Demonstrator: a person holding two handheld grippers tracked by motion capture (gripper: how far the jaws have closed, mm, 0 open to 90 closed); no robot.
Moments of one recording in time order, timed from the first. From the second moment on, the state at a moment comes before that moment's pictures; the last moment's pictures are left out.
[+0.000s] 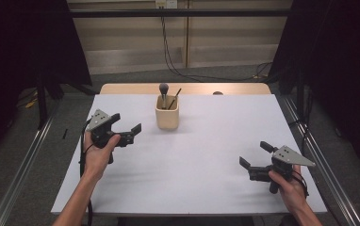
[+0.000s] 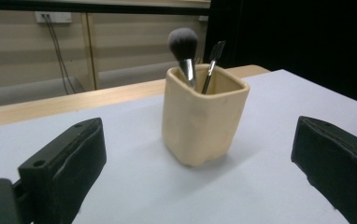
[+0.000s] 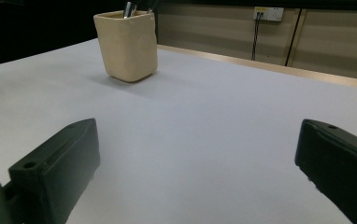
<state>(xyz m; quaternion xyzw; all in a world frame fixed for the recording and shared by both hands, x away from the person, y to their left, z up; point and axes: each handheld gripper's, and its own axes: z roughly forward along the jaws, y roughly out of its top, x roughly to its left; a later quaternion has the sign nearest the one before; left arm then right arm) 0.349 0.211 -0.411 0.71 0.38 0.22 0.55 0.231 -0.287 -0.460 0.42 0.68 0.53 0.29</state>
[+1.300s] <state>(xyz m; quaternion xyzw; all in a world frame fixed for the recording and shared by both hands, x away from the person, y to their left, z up) 0.261 0.255 -0.434 0.70 0.39 0.24 0.55 0.227 -0.290 -0.459 0.42 0.68 0.53 0.29</state>
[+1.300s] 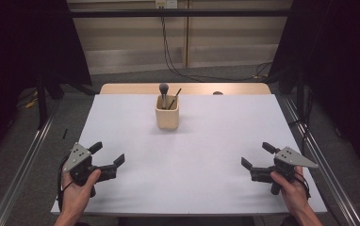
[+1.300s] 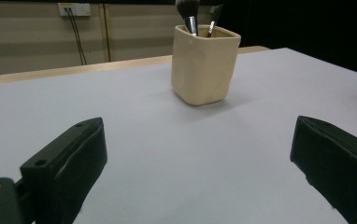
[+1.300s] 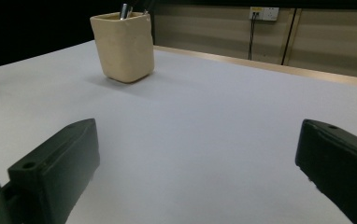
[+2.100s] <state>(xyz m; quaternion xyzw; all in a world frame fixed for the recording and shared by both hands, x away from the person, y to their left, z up) 0.226 0.276 -0.443 0.70 0.40 0.25 0.54 0.225 -0.292 -0.459 0.42 0.68 0.53 0.29</state>
